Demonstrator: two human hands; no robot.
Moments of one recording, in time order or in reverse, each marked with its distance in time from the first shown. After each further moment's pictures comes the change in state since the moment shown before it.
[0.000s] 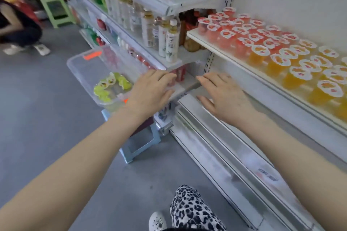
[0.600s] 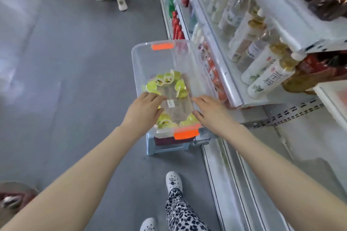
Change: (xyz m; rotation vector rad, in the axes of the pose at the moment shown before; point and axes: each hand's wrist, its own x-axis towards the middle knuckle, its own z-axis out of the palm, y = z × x) left_hand -0.042 -0.238 0.079 0.012 -0.187 -0.711; right_hand 0.290 -0.085 0.216 0.301 -0.479 -0.330
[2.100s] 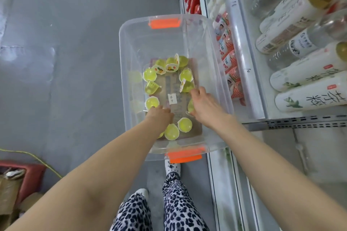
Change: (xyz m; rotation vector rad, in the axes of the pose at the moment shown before) left_hand 0.096 -0.024 0.150 0.398 -0.889 -0.008; right_hand 0.120 0.039 0.061 -0.006 -0.254 0.045
